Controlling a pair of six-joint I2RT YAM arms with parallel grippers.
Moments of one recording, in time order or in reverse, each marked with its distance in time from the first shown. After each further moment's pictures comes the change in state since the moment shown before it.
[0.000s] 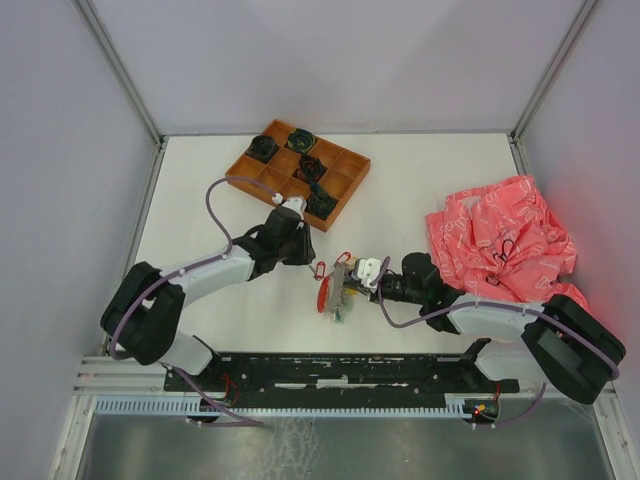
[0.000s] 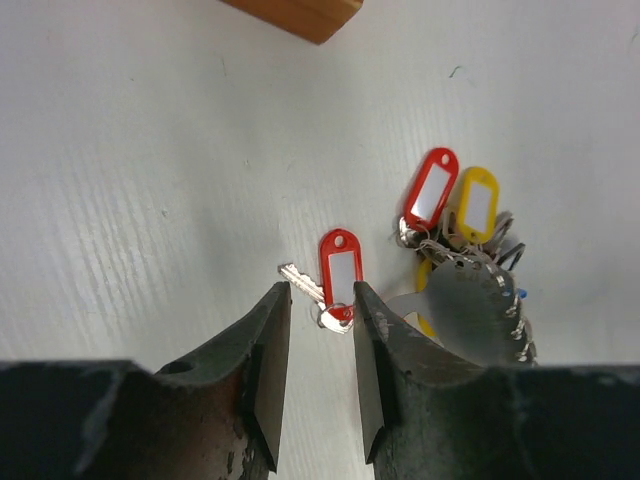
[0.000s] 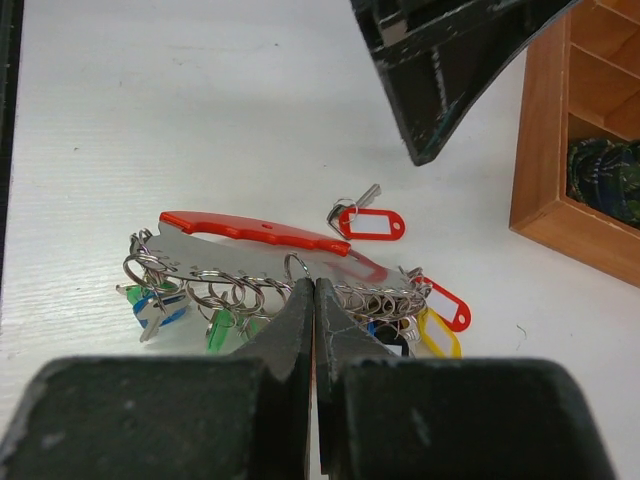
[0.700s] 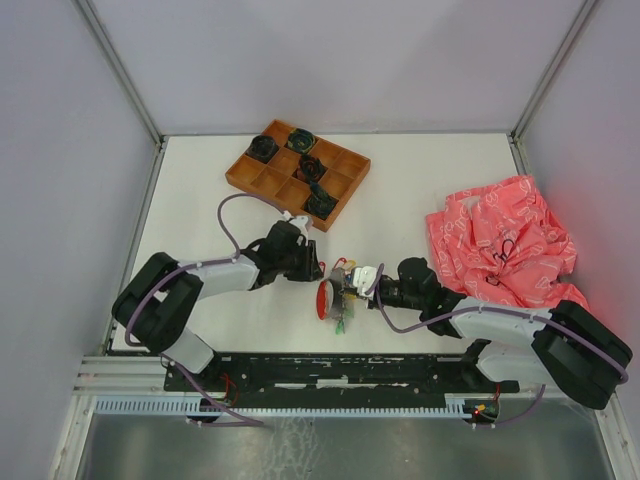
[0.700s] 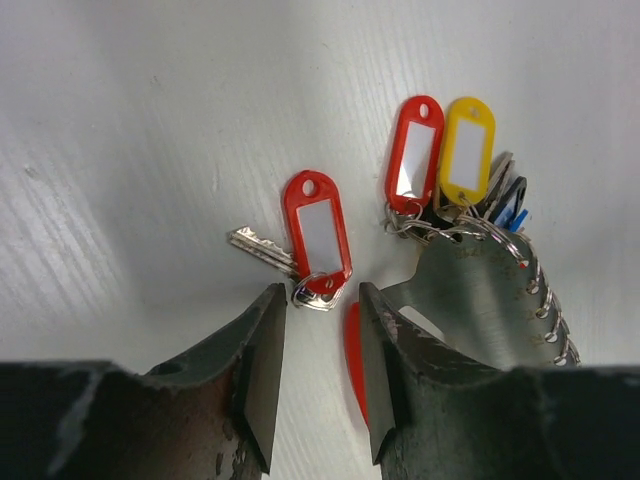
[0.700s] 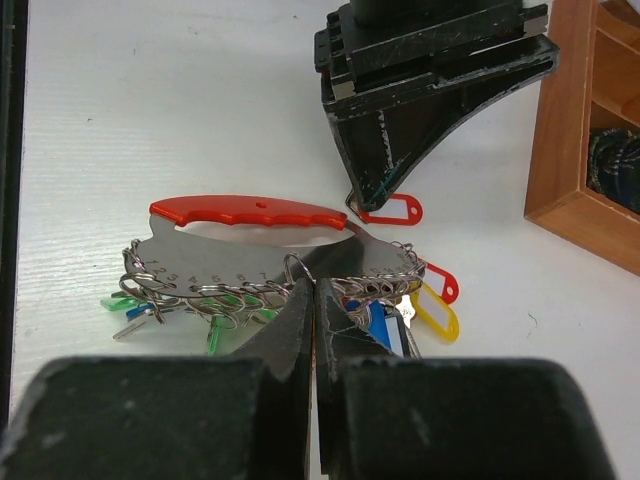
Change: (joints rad) left arm 0.002 0.039 -0.138 0.171 0.183 0.017; right arm 0.066 -0.065 0.000 -0.122 0.067 -0.039
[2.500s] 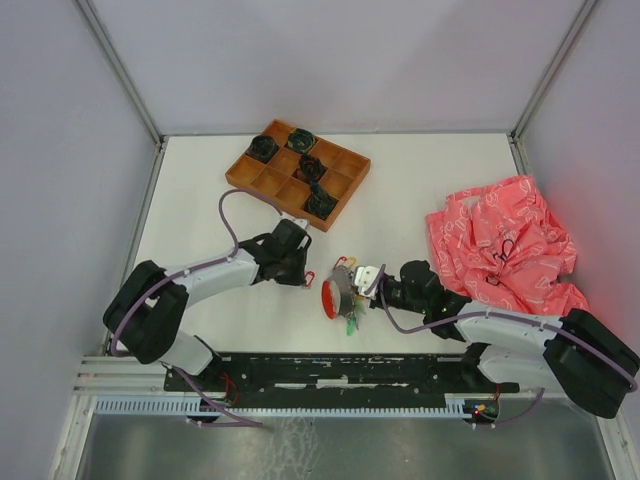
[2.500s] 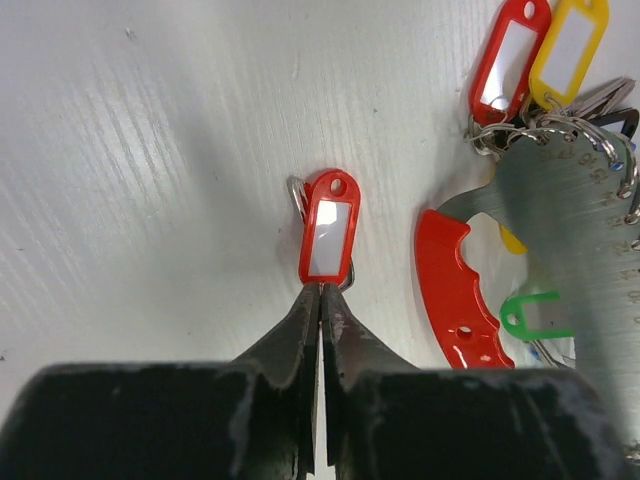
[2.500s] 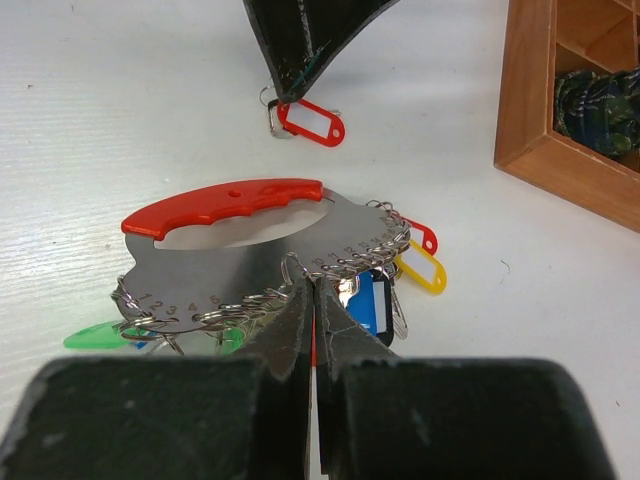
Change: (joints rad) left arm -0.047 -0.062 0.100 -0.362 -0.148 -0.012; right arm 0.012 -0.070 -0.014 -0.082 0.129 -0.006
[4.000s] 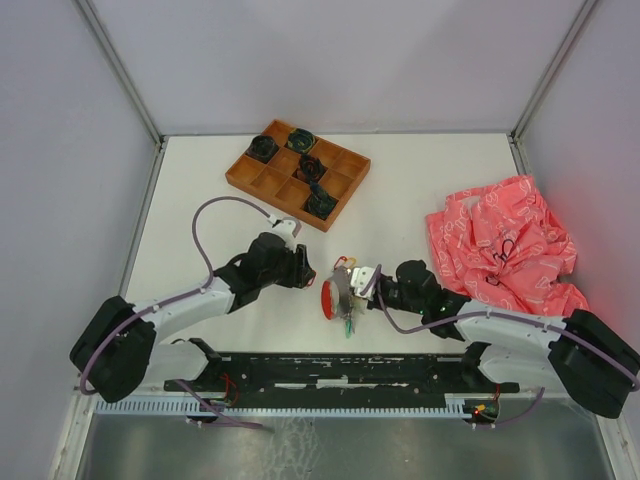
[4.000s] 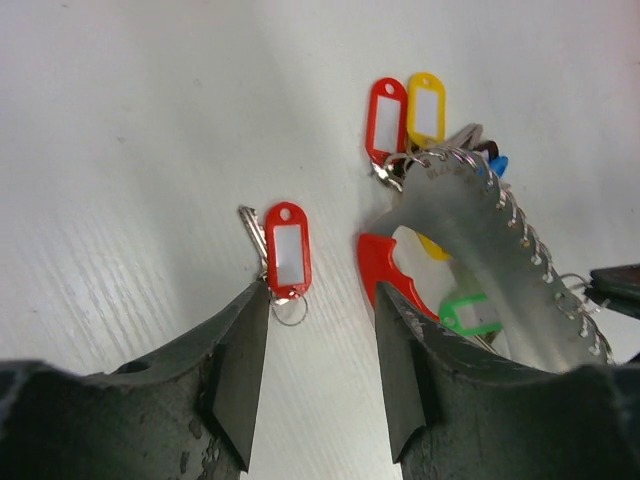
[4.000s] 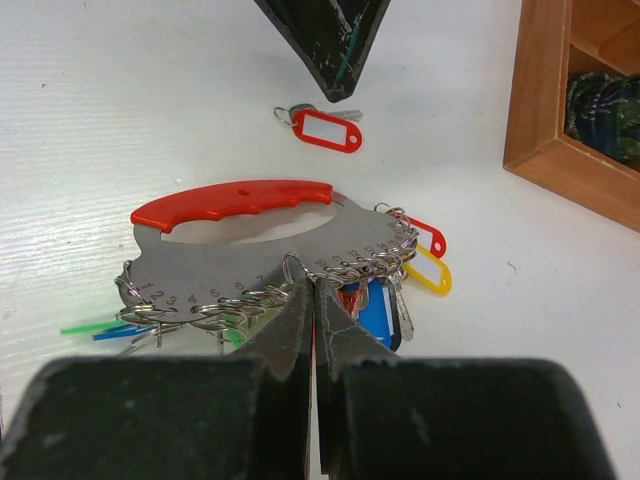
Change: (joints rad) left arm 0.000 -0.267 -0.243 0.333 0.036 0.090; right arm 0.034 0.003 0.035 -0.074 0.029 0.001
